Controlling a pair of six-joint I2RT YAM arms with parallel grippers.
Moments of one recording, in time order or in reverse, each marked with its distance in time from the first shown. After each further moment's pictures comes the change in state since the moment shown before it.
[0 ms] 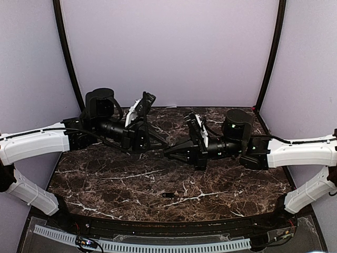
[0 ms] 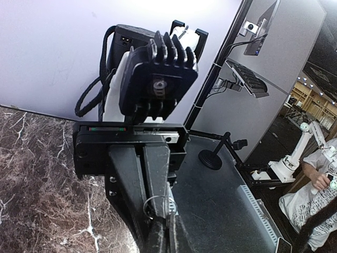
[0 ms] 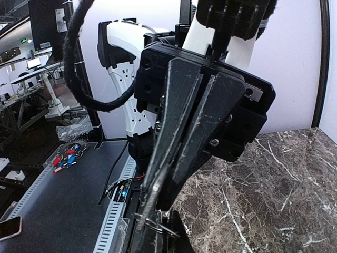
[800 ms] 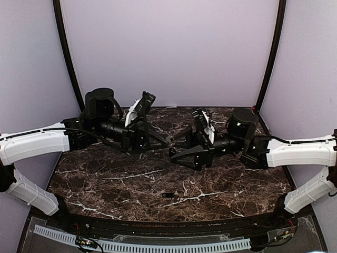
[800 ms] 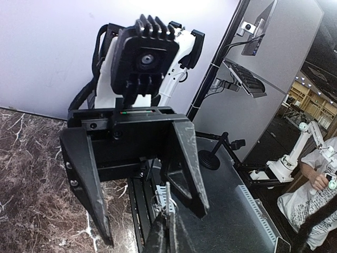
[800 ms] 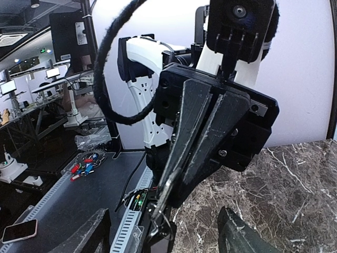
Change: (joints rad) left arm 0.000 0.000 0.000 0.007 0.011 -0.004; right arm -0.061 -0.001 -0.039 0.156 -0.143 0.111
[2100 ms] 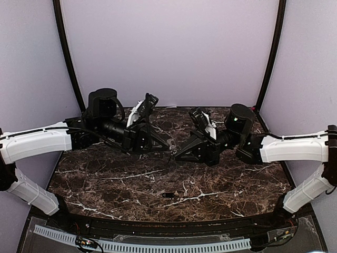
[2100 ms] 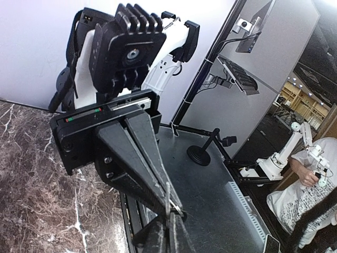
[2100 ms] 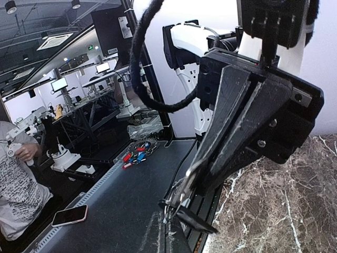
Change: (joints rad) left arm 0.000 0.030 0.016 -0.022 0.047 -0.021; right arm -0.068 0.082 0.044 0.055 -0.327 0.163
